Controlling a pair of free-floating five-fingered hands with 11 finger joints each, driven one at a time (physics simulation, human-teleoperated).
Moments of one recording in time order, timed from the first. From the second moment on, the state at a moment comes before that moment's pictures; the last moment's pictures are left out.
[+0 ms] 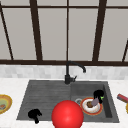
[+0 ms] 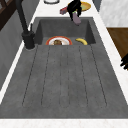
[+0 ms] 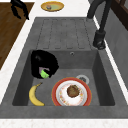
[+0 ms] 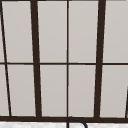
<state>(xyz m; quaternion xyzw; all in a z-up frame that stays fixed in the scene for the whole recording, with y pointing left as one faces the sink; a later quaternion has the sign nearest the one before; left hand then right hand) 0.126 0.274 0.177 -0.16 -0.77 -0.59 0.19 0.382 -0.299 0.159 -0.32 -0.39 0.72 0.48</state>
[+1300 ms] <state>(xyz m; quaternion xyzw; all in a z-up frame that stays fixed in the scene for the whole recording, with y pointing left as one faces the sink) 0.126 0.274 0.177 -0.16 -0.77 -0.59 0.19 0.466 -0.295 -0.046 -0.28 -0.40 0.71 0.50</state>
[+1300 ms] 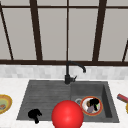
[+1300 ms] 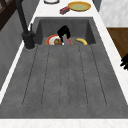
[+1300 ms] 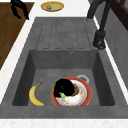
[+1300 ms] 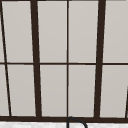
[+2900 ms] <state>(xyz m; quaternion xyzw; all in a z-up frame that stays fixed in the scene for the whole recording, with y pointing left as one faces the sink) 0.126 0.274 0.177 -0.16 -0.77 -0.59 0.19 0.460 -0.321 0.037 -0.26 -0.42 0.72 0.49</state>
